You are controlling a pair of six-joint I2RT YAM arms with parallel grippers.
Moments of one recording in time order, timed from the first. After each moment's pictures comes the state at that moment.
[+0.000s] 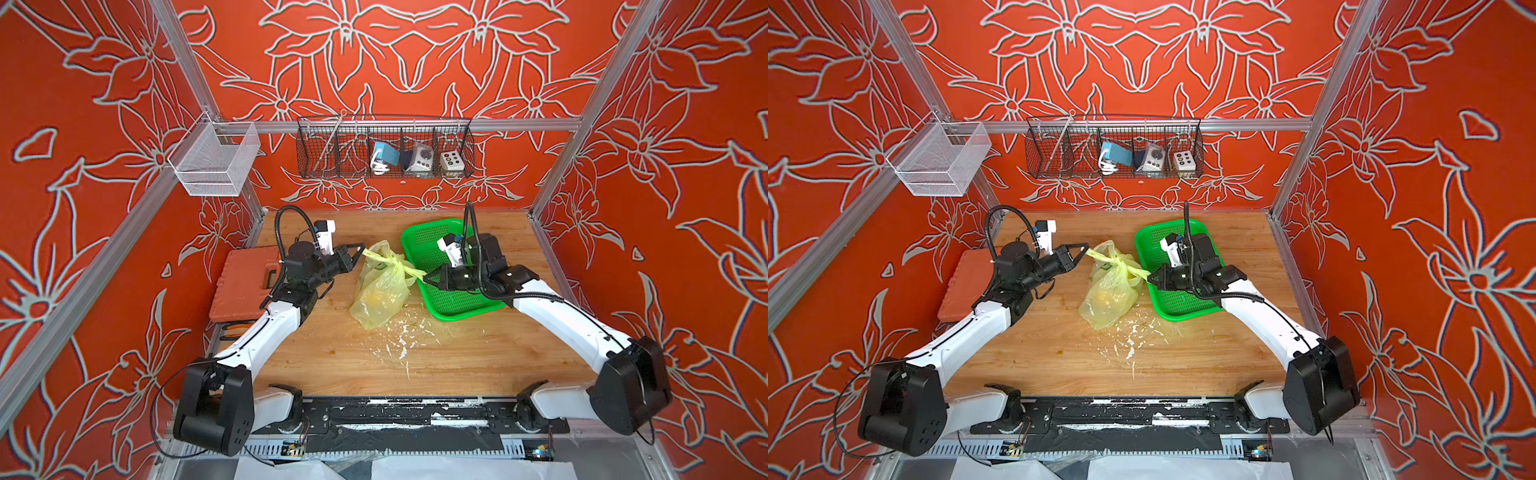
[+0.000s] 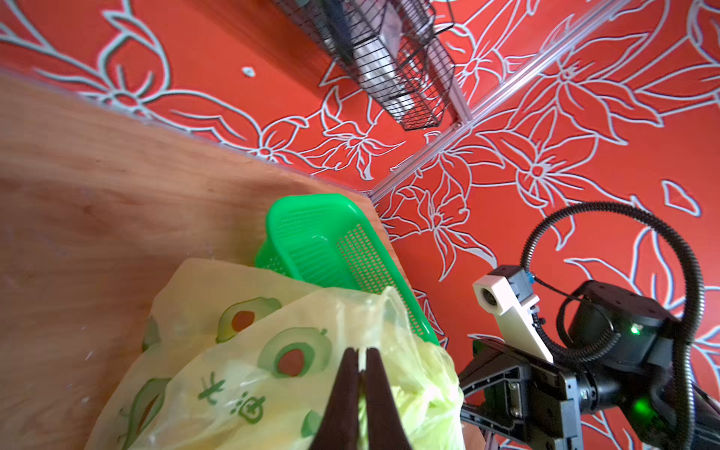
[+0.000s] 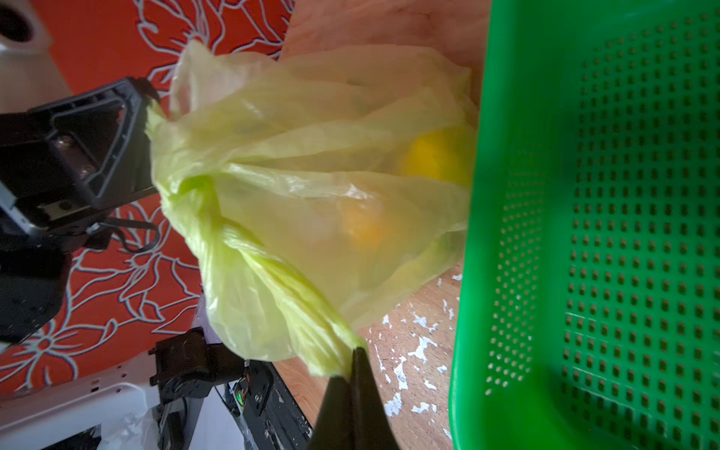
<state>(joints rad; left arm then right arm) -0.16 1.24 0.73 0.36 0.54 -0.74 0.48 1.34 1.02 -0.40 -0.54 0.51</state>
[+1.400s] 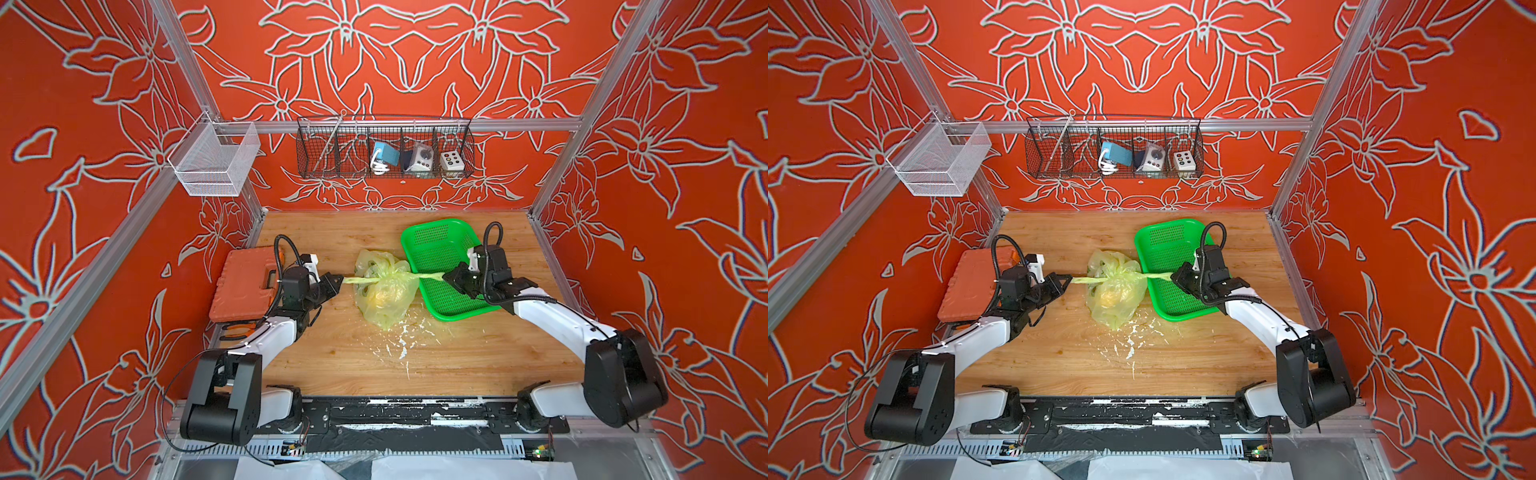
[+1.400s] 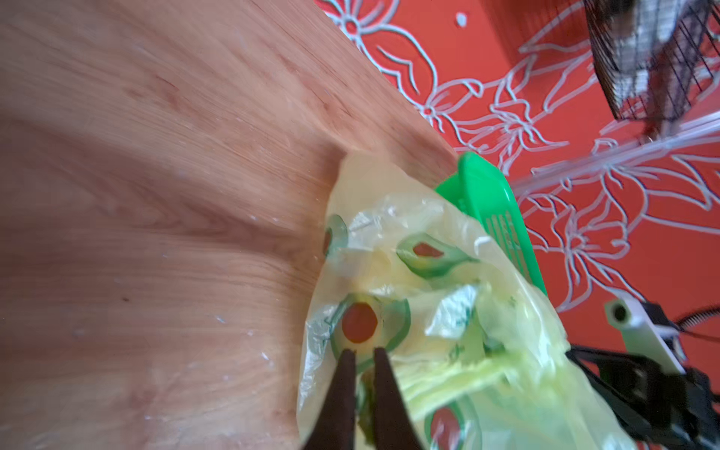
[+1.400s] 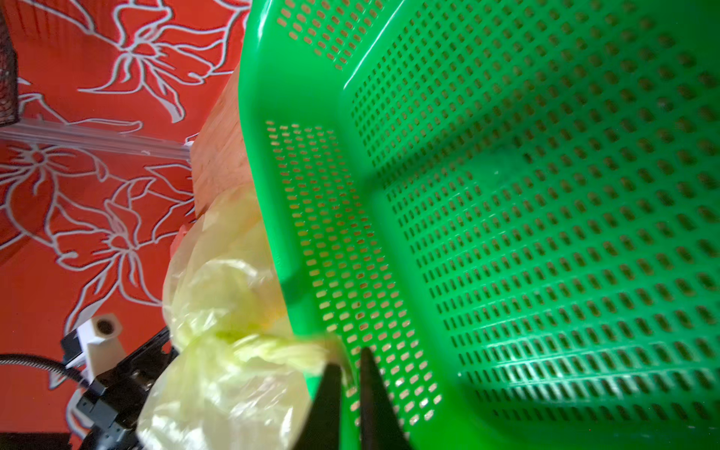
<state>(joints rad) -0.01 1.28 0.50 0.31 0.37 -0.71 0.34 1.38 0.85 -0.19 -0.28 0.89</state>
